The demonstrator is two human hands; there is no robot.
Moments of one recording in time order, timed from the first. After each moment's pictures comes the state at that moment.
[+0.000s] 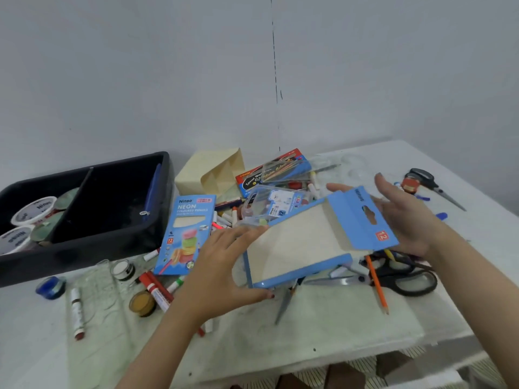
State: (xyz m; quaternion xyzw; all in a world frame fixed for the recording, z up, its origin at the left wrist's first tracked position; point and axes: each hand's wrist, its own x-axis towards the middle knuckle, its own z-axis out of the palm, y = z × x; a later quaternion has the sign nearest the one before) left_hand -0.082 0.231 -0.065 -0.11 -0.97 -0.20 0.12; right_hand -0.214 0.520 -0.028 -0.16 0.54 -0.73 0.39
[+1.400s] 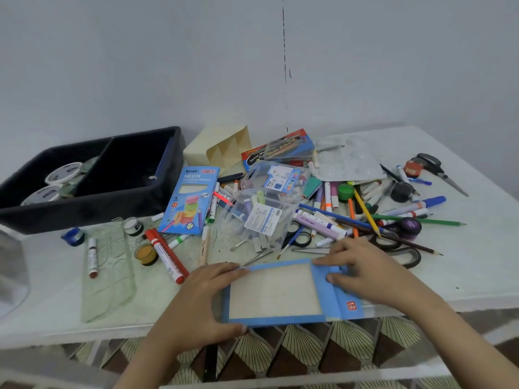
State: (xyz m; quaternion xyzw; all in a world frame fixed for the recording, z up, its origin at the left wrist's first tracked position) left_hand 0.008 0.255 -0.111 -0.02 -0.98 -0.19 -0.02; right_hand -0.143 0.533 -0.102 -0.37 0.90 -0.21 0.12
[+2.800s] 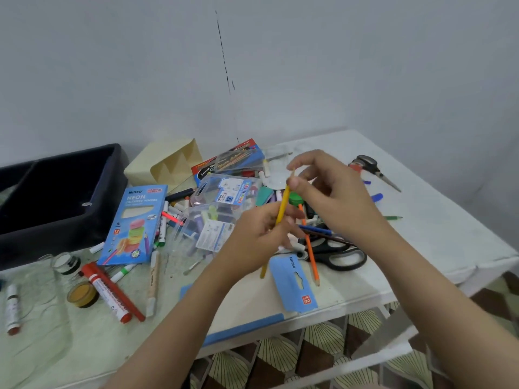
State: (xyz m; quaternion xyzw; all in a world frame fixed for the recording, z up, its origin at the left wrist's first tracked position) left_hand -0.121 0.380 -0.041 -0.13 -0.81 -0.57 0.04; right_hand -0.162 0.528 -0.002 -0.27 0.79 -0.55 -0.10
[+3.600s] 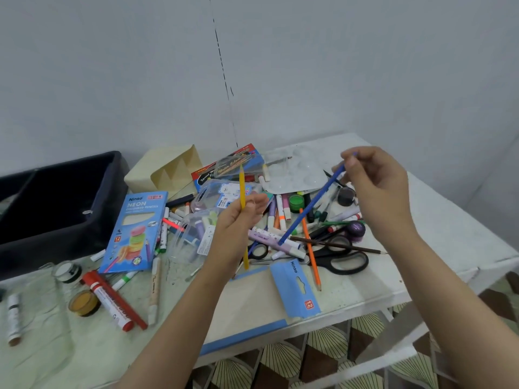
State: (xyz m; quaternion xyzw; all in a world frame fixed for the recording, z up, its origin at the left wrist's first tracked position) left_hand -0.140 0.362 -0.058 0.04 -0.68 -0.72 0.11; right_hand -0.180 0.558 -0.012 -0.13 0.69 -0.69 -0.19
